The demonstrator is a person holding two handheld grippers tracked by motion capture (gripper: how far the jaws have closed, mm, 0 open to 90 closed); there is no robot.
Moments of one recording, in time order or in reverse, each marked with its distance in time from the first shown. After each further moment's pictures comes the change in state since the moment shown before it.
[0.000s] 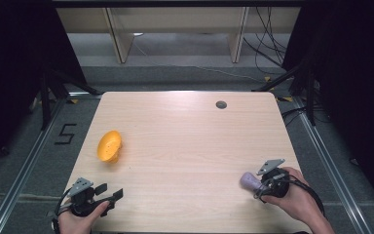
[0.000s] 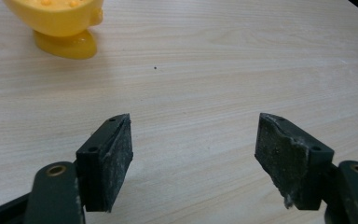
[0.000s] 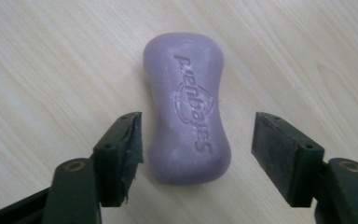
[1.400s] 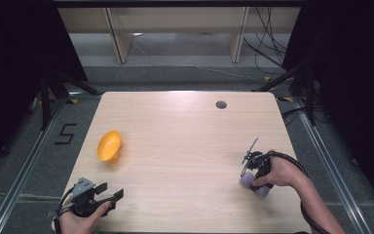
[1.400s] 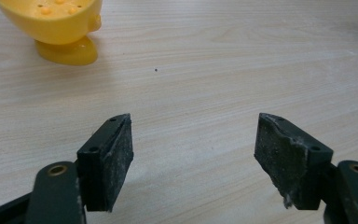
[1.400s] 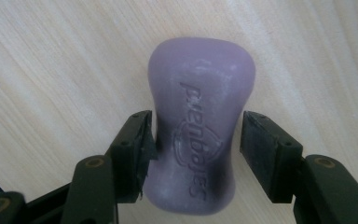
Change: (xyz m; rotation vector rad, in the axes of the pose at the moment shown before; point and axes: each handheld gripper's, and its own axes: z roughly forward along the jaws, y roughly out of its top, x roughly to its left) left arm -0.003 -0.001 0.002 0.005 0.011 0.054; right arm -0.030 0.056 0.038 0.356 0.224 -0.106
